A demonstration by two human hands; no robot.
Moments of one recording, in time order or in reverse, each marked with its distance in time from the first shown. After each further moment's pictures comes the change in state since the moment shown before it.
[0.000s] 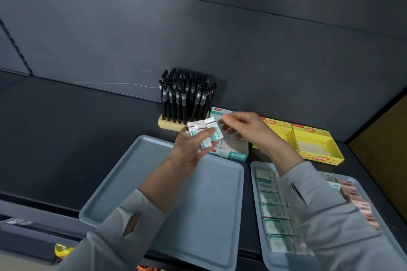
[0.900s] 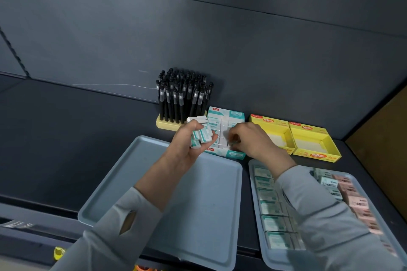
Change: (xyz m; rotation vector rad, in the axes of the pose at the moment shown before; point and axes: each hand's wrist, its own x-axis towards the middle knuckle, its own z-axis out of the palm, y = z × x) left_hand -0.010 0.011 0.006 -0.190 -0.020 -0.081; right_hand -0.004 0.024 0.001 -0.988 -0.001 -0.147
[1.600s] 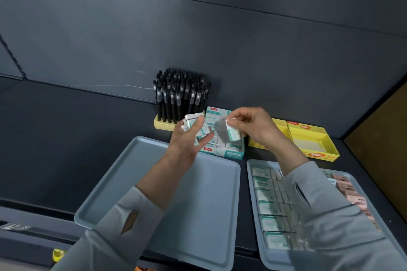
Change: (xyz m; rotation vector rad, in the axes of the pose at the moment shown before) left_hand 0.010 -0.007 0.000 0.179 0.041 0.160; right_hand 0.000 0.005 -0.026 0.883 0.179 0.138
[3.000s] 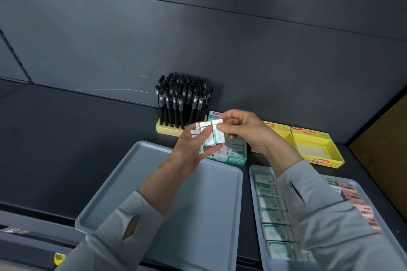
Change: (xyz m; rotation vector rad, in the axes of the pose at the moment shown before) left_hand -0.003 0.000 0.002 0.077 -0.106 -0.031; right_hand 0.015 -0.007 0.017 0.402 -0.198 0.089
